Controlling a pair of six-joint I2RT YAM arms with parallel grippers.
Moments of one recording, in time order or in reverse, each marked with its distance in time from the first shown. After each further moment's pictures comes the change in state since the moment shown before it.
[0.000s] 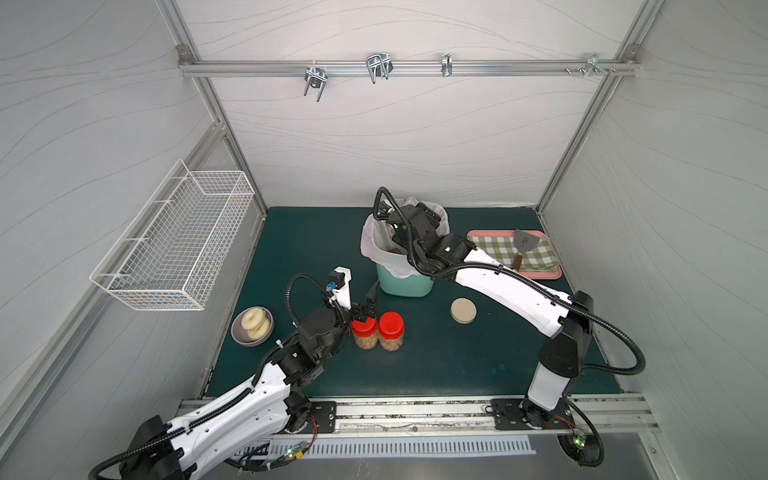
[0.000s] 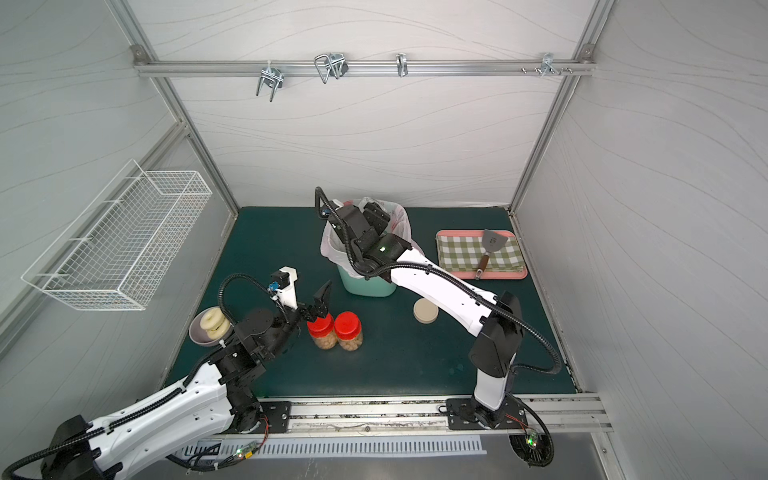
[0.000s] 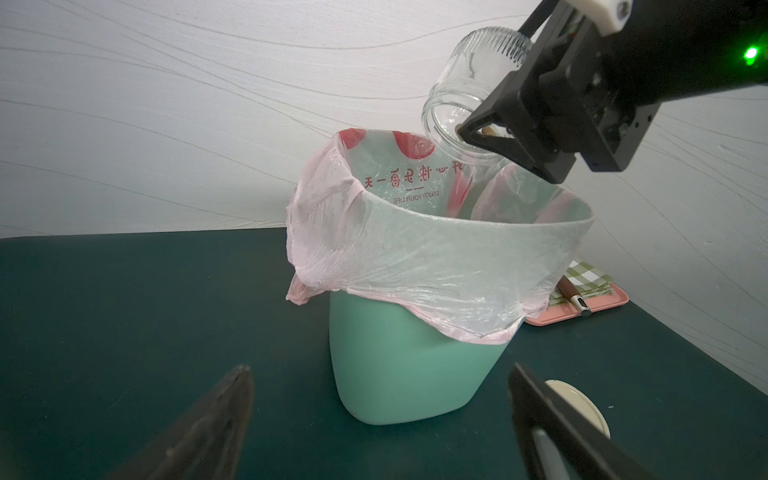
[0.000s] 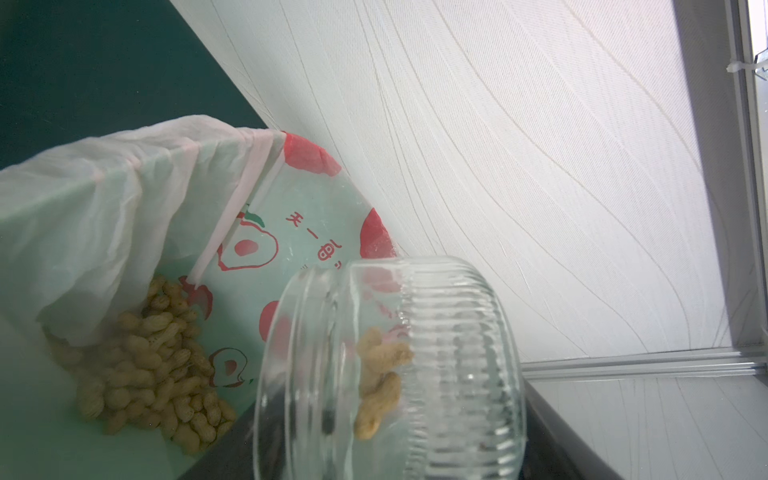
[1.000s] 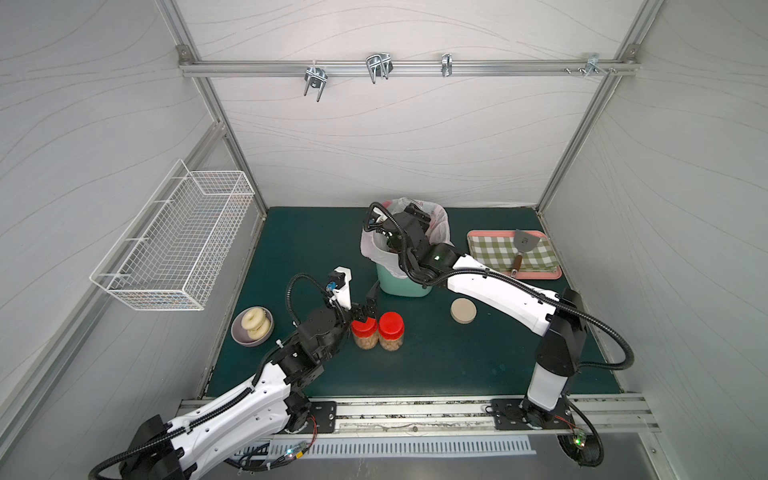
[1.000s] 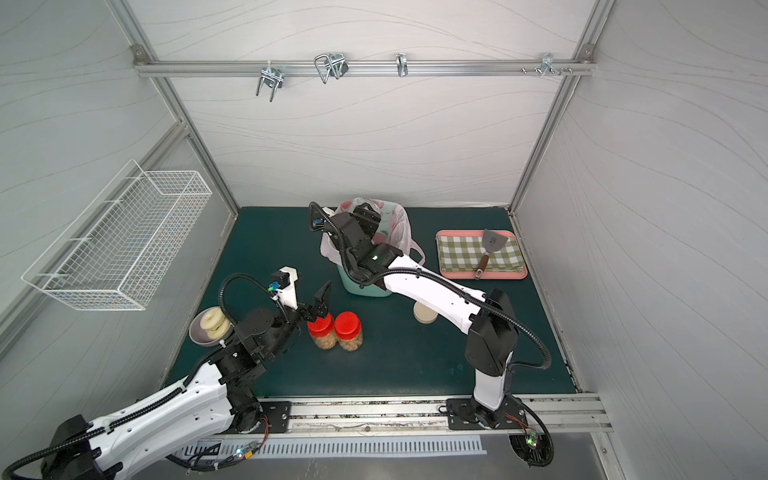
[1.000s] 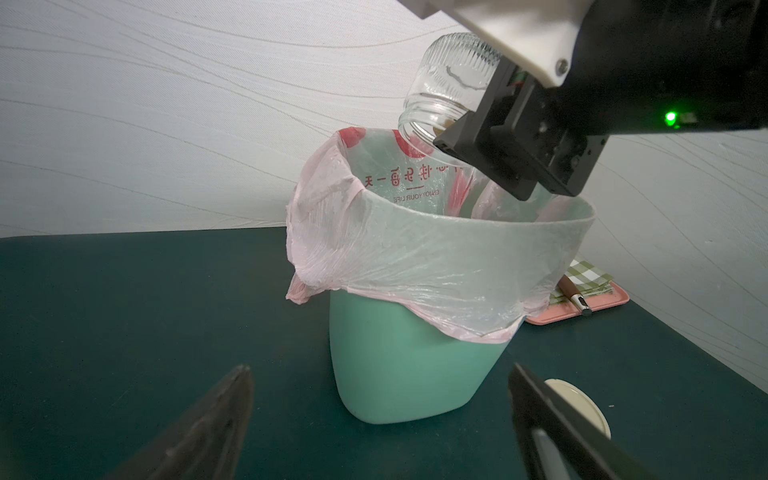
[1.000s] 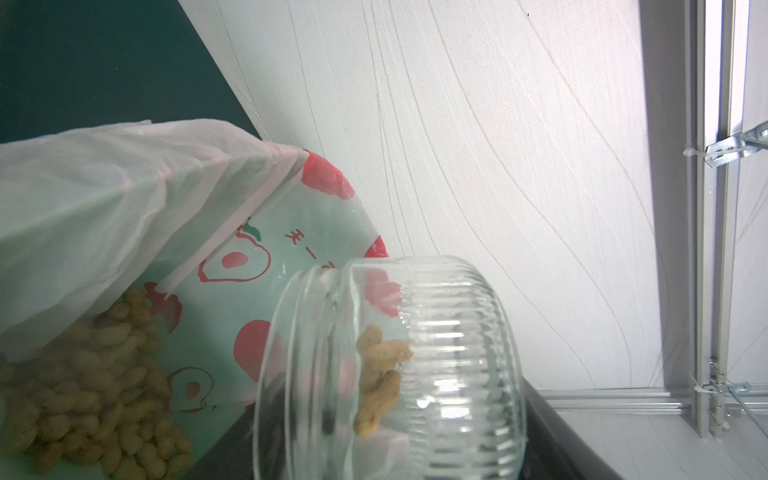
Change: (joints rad) left arm 0.000 0.002 0.000 0.000 0.000 0.000; right arm 0.028 0.024 -0.098 0.258 0.050 -0.261
